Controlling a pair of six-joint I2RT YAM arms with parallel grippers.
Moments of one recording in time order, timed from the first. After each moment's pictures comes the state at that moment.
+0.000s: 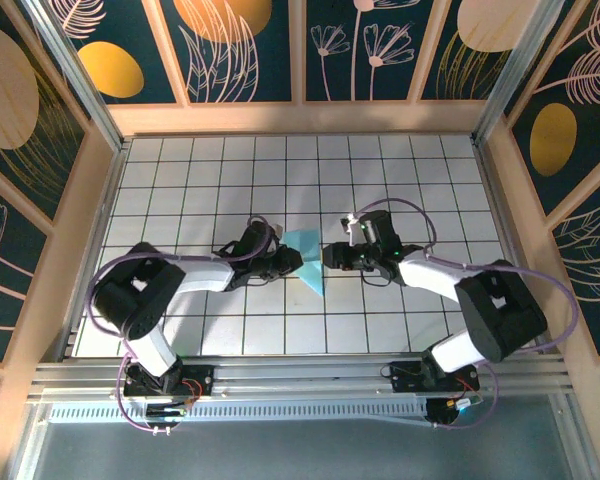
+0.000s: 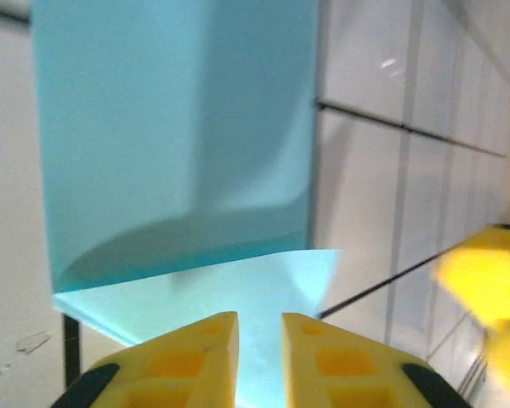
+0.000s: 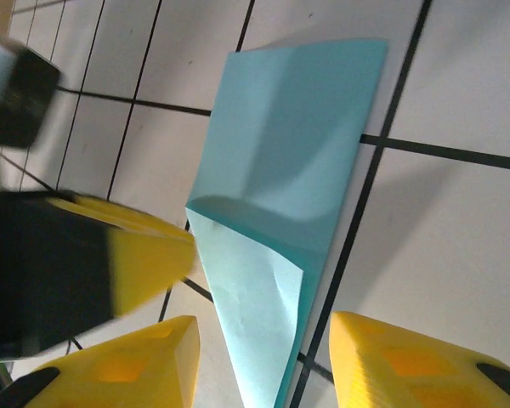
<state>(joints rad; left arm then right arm) -0.67 1.68 0.71 0.26 0.32 -1.03 0.52 1.49 0.64 0.07 -0.46 0.46</state>
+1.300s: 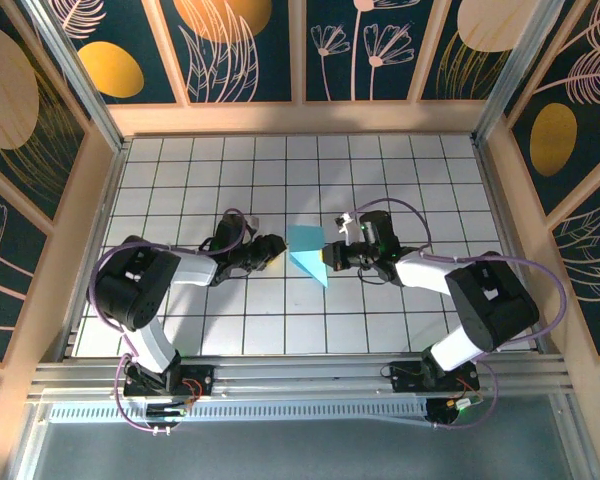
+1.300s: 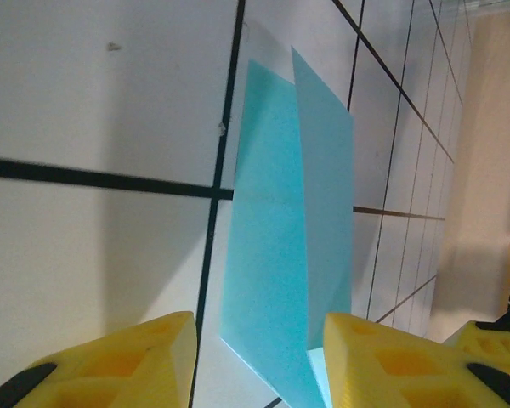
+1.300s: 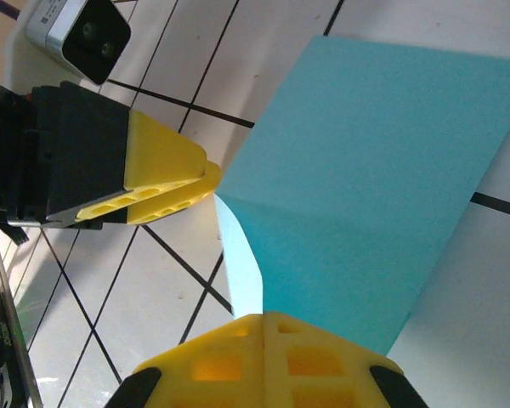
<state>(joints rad) -0.48 1.76 0.65 0.44 0.48 -1.08 0.52 1.53 0.61 0.24 -0.56 0.42</state>
